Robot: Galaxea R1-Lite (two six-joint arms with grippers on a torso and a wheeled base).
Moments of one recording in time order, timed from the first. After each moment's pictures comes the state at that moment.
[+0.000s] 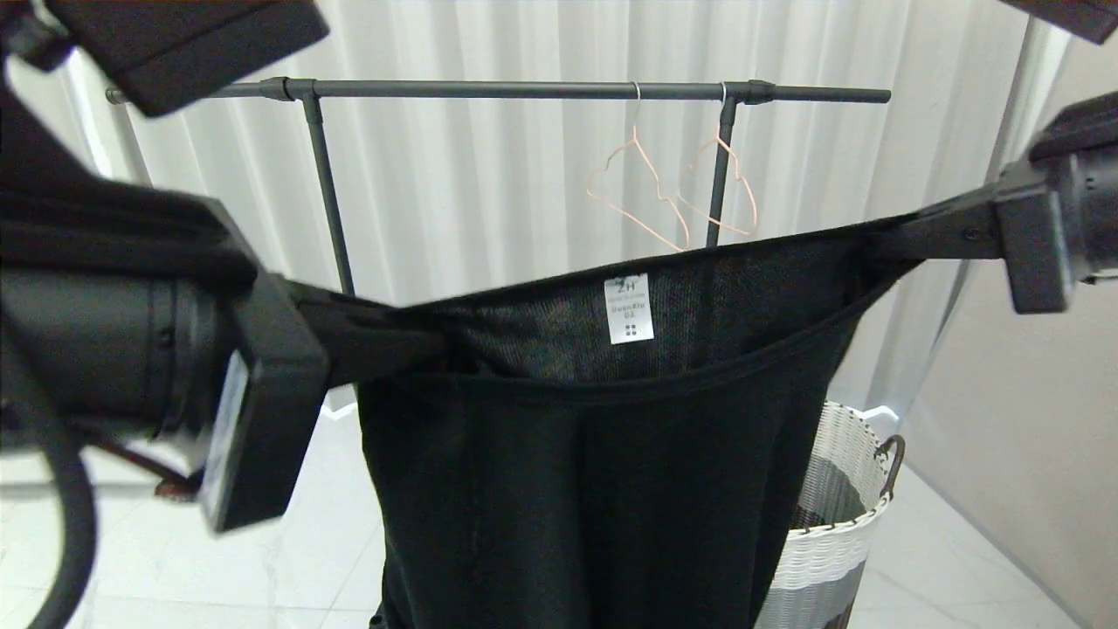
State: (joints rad) left arm -0.92 1.34 -1.45 0.61 0.19 0.14; right arm 0.76 1.43 -1.67 0.69 -0.01 -0.10
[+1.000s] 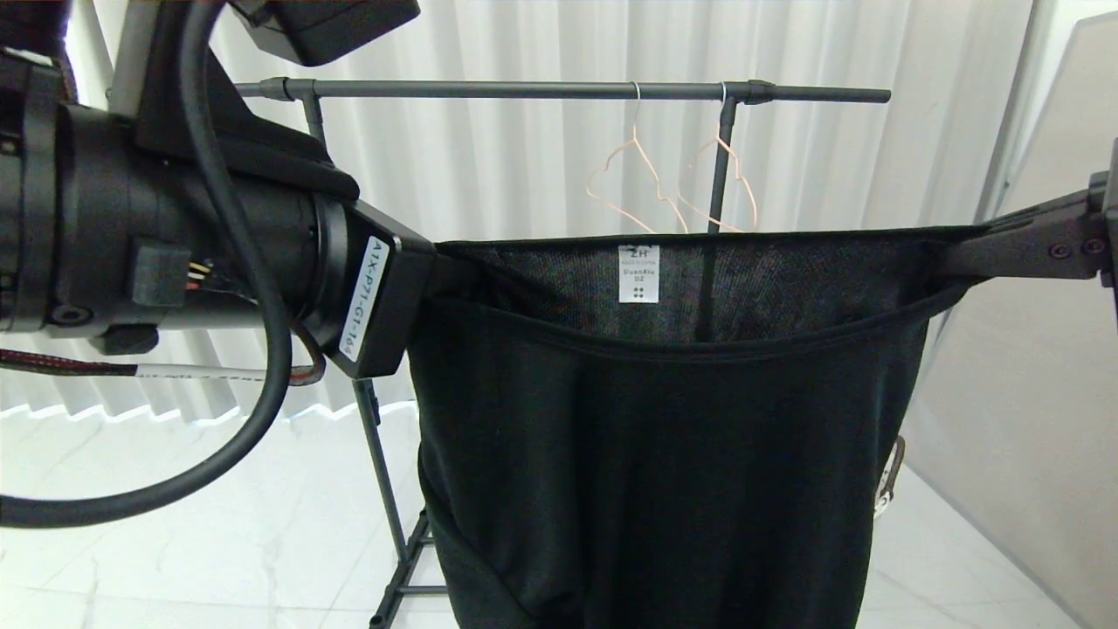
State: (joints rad) left arm -0.82 1.45 -1.55 0.59 0.21 0.12; right arm 0.77 1.36 -1.63 0.73 -0.02 -0.10
